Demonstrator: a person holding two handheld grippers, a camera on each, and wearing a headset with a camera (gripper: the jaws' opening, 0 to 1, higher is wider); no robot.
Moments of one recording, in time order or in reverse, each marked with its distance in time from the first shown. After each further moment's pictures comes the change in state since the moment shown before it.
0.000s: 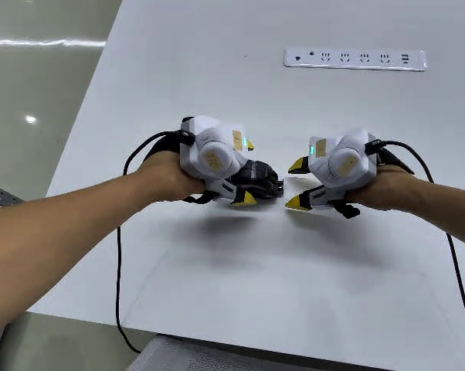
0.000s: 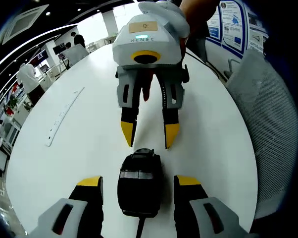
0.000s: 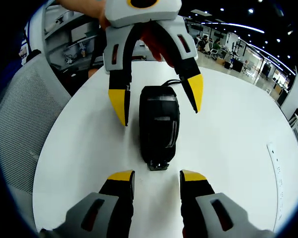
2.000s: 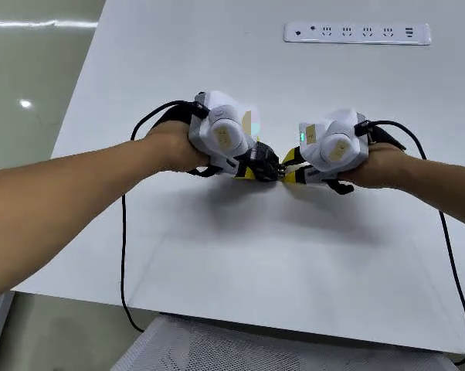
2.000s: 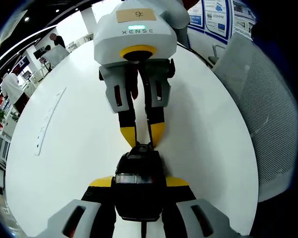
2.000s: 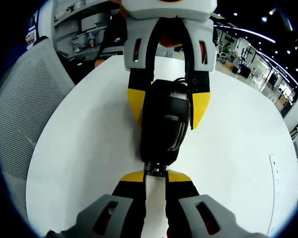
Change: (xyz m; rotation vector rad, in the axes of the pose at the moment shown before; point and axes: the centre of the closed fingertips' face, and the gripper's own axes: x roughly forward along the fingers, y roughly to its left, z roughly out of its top) left arm 0.011 -0.009 -0.004 0.114 0.069 -0.100; right arm 0.007 0.008 -0.003 -0.097 0.030 0.013
